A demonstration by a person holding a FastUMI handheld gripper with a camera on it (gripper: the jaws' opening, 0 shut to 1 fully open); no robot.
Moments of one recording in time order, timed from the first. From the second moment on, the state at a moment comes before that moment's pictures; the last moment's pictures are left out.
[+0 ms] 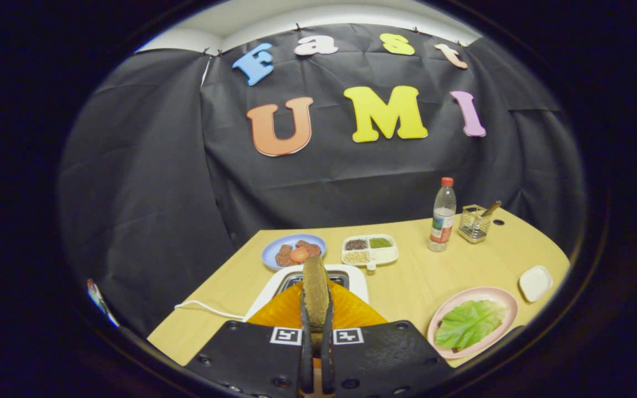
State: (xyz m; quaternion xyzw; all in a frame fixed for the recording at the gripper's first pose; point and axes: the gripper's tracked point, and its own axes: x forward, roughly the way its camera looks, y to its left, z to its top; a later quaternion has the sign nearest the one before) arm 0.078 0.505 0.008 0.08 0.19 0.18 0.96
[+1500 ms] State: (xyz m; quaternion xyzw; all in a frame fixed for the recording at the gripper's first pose) arm 0.103 0.301 -0.080 0.24 0.20 0.13 0.94
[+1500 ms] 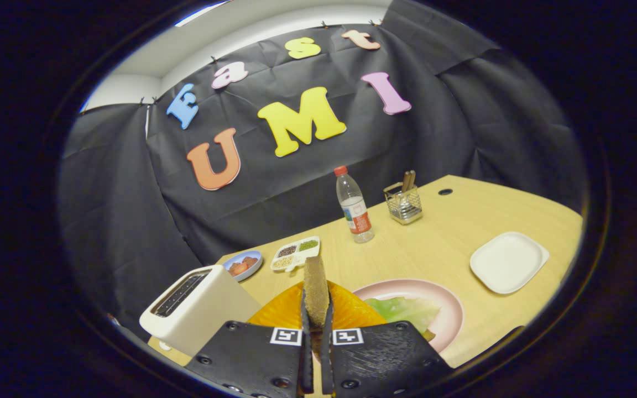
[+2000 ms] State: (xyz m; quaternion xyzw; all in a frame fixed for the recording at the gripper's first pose) arm 0.108 0.254 -0.131 0.25 0.24 0.11 0.93
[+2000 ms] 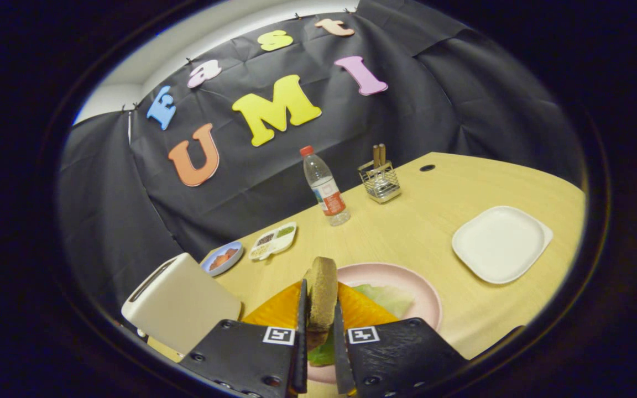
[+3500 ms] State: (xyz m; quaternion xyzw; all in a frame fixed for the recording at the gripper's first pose) arm 0.037 0.117 0.042 0.03 0.02 0.04 1.00
